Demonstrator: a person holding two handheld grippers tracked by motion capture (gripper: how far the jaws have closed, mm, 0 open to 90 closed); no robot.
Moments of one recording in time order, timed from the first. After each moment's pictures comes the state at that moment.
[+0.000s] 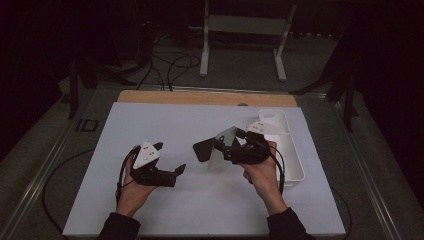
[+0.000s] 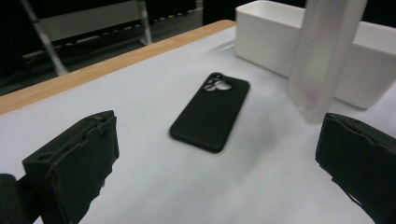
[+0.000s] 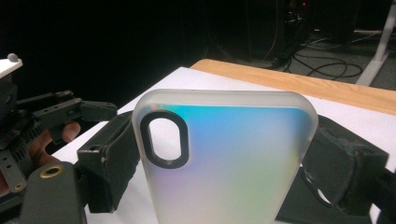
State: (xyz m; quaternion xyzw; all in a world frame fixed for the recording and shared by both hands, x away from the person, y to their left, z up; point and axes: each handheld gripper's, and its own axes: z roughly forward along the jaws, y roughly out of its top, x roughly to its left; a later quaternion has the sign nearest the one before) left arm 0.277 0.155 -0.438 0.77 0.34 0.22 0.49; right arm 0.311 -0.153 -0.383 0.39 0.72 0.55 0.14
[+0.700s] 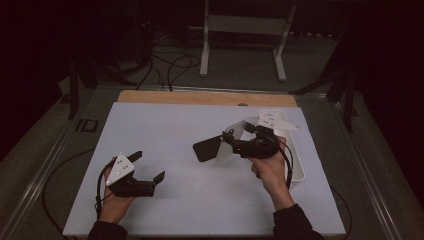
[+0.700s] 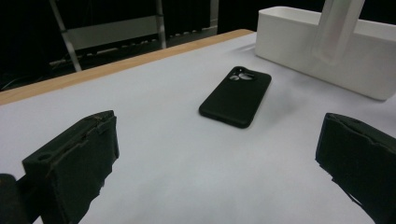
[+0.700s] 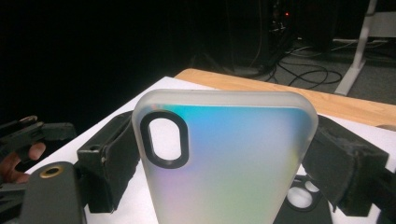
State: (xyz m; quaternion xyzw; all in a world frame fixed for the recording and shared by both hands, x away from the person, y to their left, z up) left arm 0.253 0.208 -0.467 0.74 0.35 0.24 0.52; right arm 0.319 -0.173 -0.375 0.40 0.71 0.56 0.16
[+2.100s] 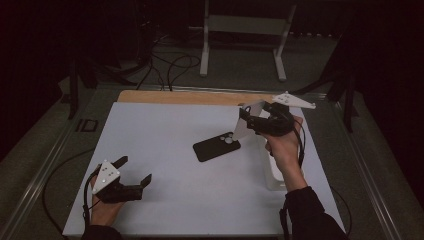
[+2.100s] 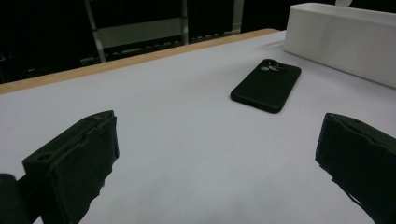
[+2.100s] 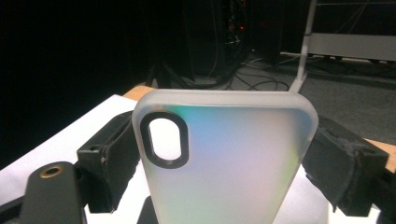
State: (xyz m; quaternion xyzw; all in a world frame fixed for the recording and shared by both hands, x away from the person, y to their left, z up) left arm 0.242 0.236 -0.483 0.72 0.38 0.27 0.51; right arm 0.362 -0.205 -0.344 0.44 0.69 0.52 0.23
